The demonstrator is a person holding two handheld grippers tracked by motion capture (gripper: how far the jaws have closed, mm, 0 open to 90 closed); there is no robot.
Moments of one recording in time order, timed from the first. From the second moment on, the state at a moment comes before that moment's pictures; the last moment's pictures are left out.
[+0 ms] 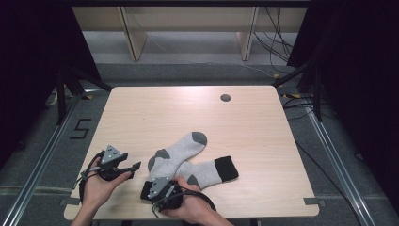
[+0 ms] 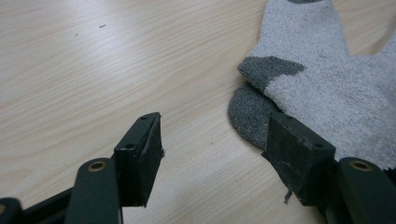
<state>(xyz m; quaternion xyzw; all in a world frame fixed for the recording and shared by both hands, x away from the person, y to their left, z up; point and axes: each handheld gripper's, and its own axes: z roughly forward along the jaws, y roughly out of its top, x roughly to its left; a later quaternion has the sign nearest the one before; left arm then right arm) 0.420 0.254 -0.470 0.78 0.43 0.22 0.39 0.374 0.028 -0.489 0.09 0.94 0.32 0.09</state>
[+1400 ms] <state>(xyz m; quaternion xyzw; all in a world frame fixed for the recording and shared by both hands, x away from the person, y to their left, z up) 0.426 0.253 -0.469 0.78 0.41 0.24 0.40 0.416 -0.053 -0.368 0.18 0.84 0.48 0.17</state>
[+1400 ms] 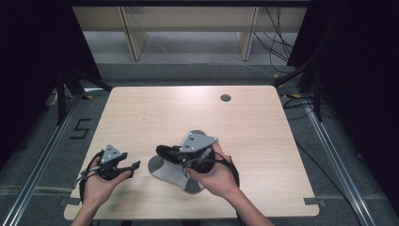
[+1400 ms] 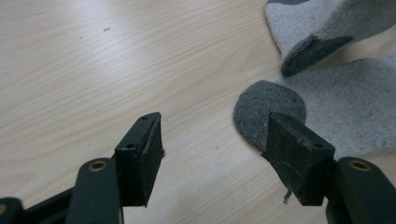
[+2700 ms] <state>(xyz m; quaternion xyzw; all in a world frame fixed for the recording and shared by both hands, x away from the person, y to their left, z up) 0.464 0.147 -0.405 0.81 0.22 0.15 0.52 0.435 -0.078 -0.349 0.21 0.83 0.48 0.18</state>
